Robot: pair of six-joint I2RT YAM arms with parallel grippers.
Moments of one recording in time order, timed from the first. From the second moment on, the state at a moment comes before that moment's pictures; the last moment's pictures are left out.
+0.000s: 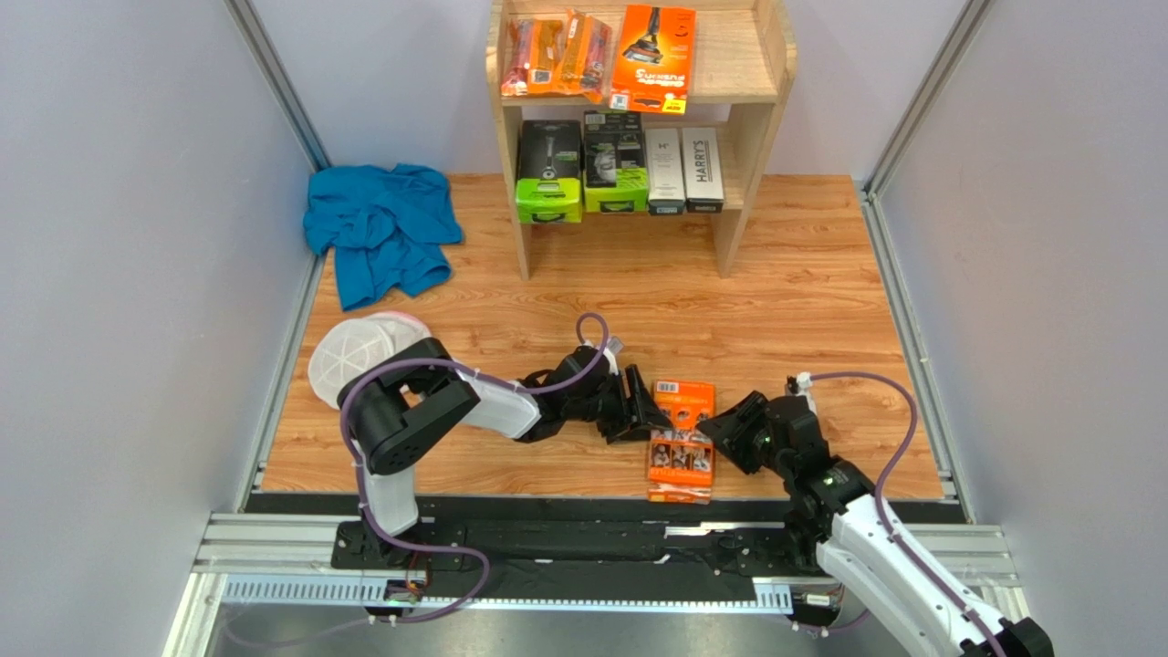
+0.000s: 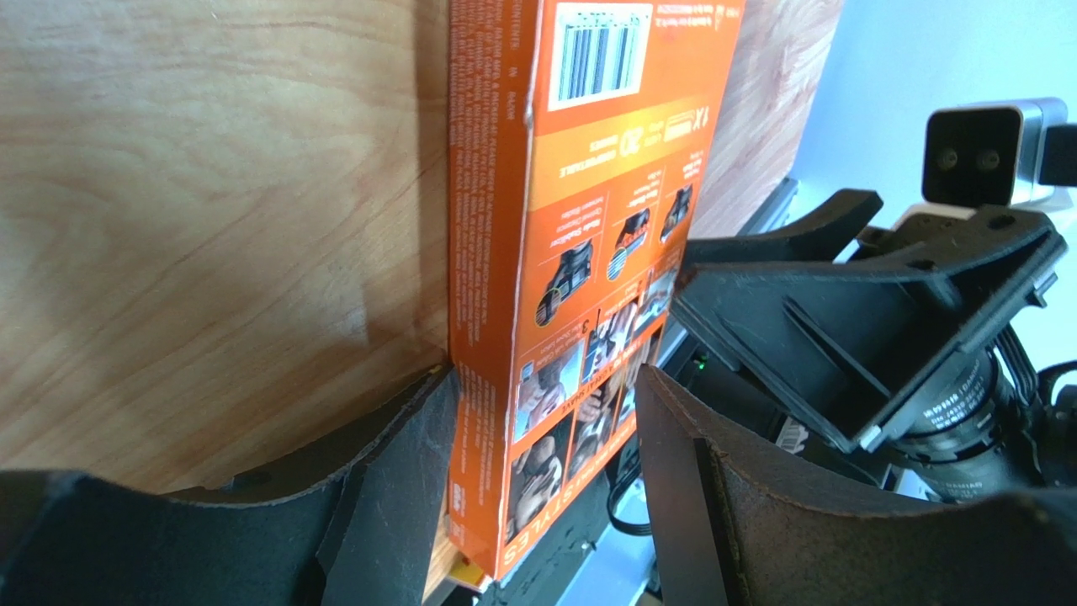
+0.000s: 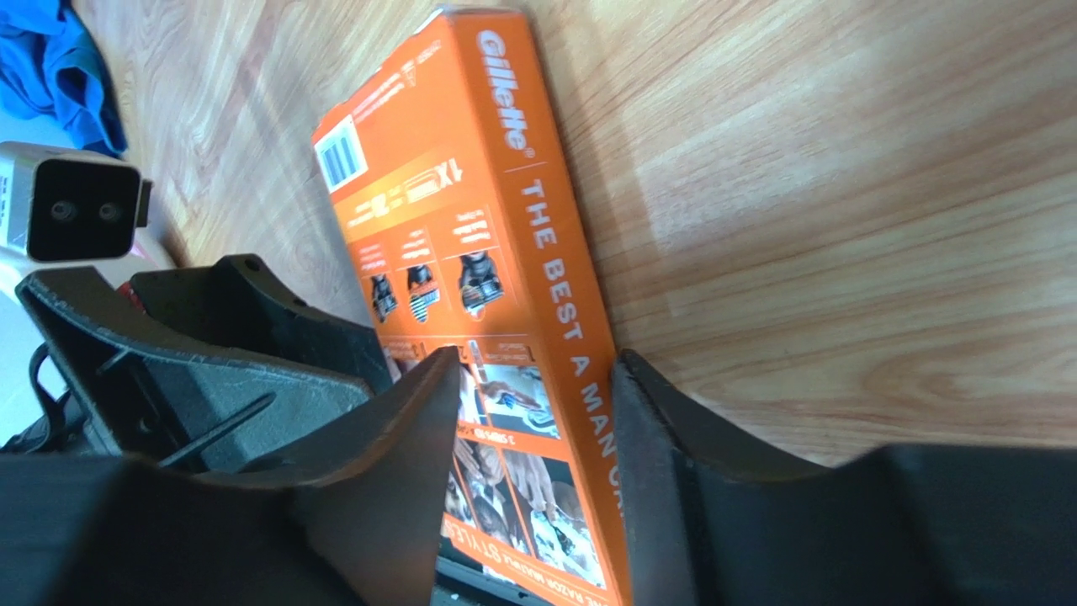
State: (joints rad) left arm -0.95 1.85 0.74 0.51 0.31 -1.24; right arm 0.45 0.51 0.13 -0.30 -0.04 1.15
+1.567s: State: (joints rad) left arm -0.92 1.72 0.65 0.41 0.28 -1.20; right arm 0.46 0.42 0.33 -0.62 -0.23 1.05
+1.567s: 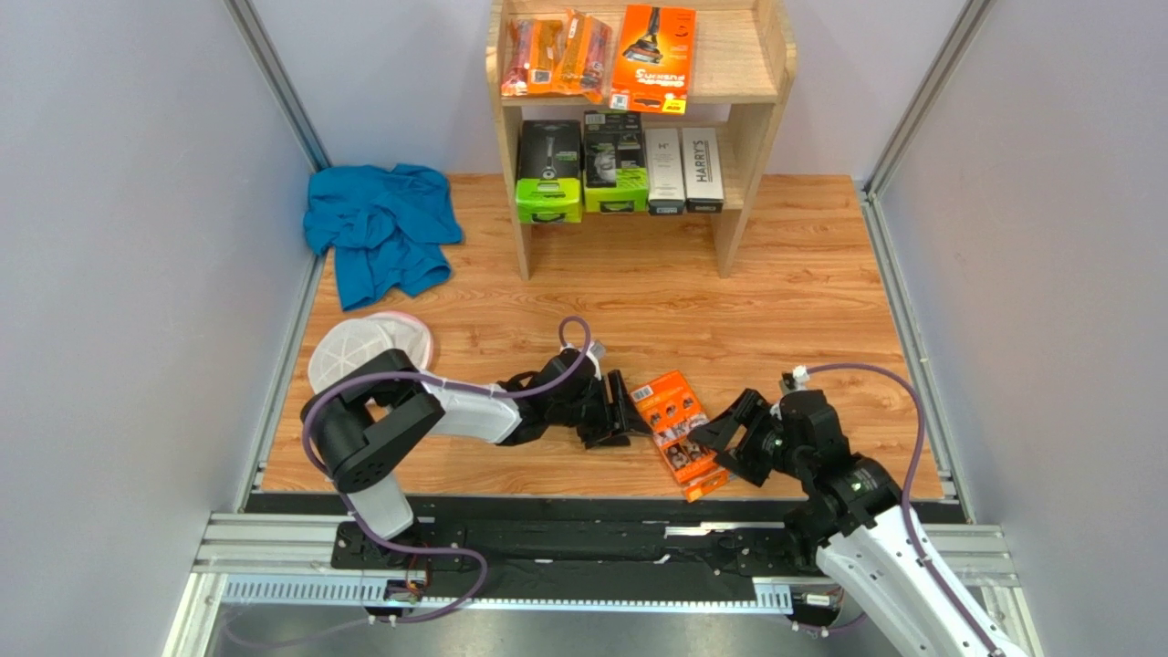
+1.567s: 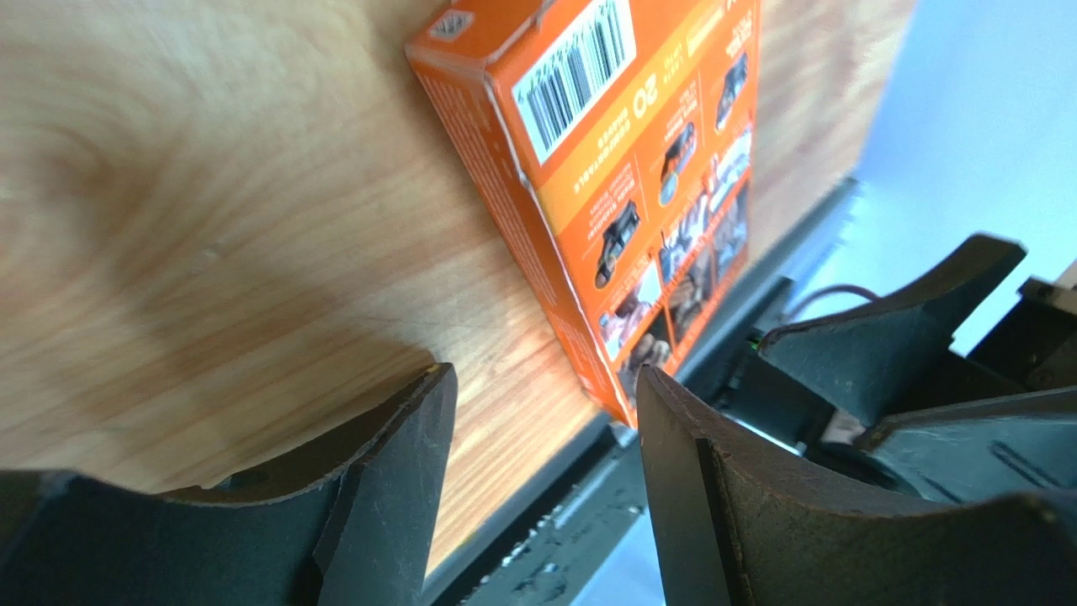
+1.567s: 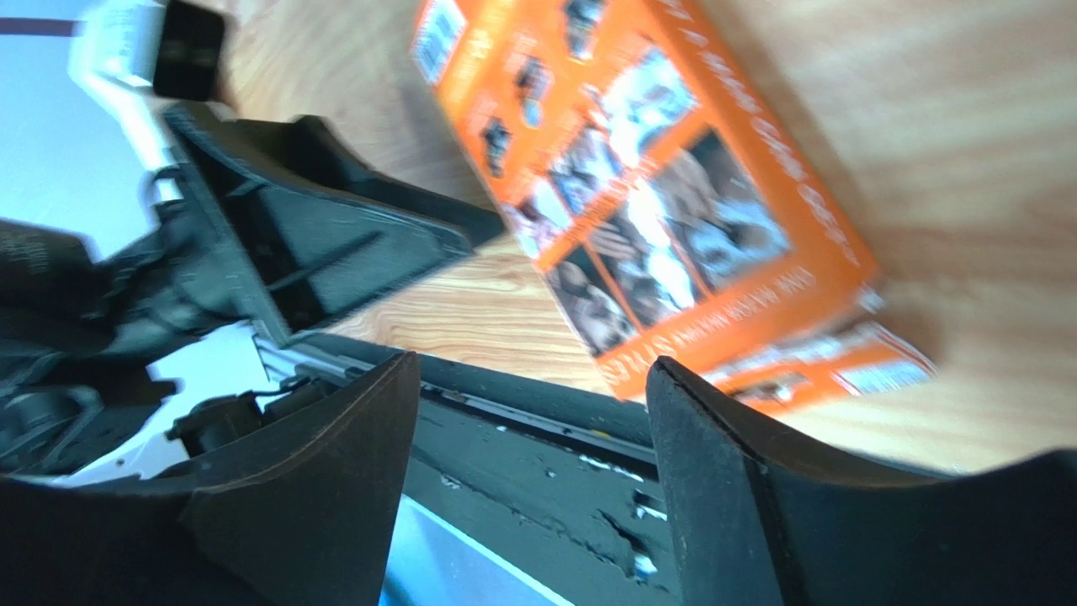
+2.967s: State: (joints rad) left arm -0.84 1.71 0.89 -0.06 0.25 -0.89; right arm 0.46 0.42 0.21 -0.62 -0.07 1.14
